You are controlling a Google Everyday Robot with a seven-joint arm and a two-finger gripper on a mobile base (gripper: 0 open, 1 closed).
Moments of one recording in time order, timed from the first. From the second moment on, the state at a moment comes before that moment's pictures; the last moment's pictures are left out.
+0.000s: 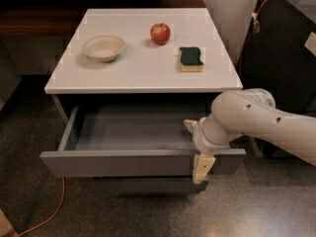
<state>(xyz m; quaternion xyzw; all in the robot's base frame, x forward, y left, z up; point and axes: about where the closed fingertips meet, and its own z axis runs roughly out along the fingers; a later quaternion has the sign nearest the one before) 0.505 -0.126 0.672 -0.72 0.67 0.01 0.19</state>
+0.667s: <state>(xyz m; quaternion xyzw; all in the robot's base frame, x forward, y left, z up) 0.500 -0.118 0.652 -0.73 0.66 0.02 0.17</state>
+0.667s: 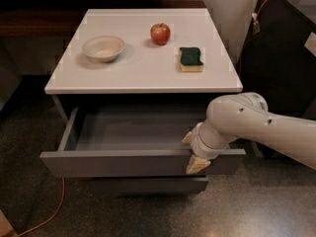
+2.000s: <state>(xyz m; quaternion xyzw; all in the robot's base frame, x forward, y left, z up) 0.453 -0.123 0.635 -0.73 0.66 0.04 0.16</state>
